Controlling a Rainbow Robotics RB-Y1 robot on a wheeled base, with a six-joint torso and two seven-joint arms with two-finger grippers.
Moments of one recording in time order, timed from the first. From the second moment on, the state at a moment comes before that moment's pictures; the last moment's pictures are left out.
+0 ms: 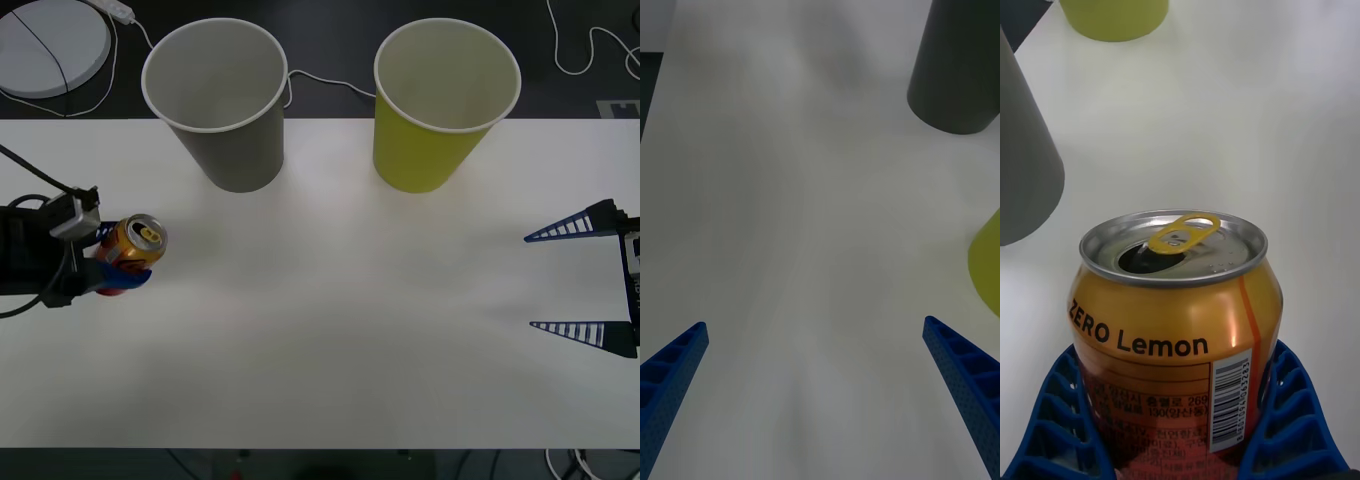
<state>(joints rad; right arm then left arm) -0.02 -0.75 -0.38 -1.77 1.51 -1.57 0.06 -0.08 0.71 0.27 -1.92 -1.80 -1.45 0.41</state>
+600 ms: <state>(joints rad) -0.02 -0.75 -0.38 -1.77 1.51 -1.57 0.06 -0.21 0.89 0.11 -2.14 -1.76 -1.45 0.74</state>
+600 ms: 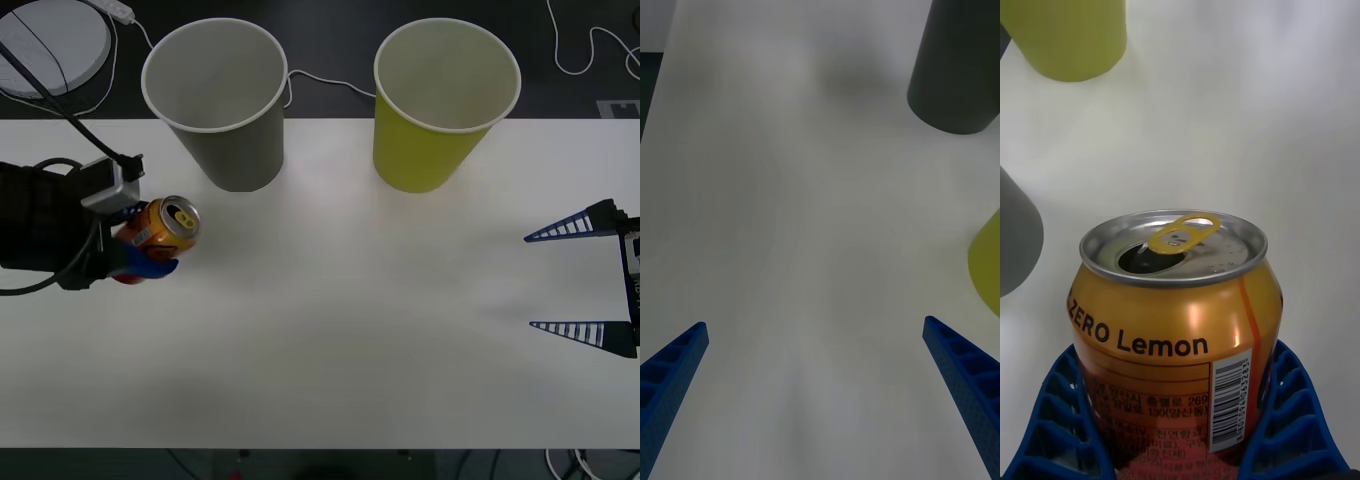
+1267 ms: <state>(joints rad) -0.02 -0.75 -0.38 -1.77 1.51 -1.57 0.06 -0.61 0.96 -0.16 -2.07 -1.72 -1.45 1.03</state>
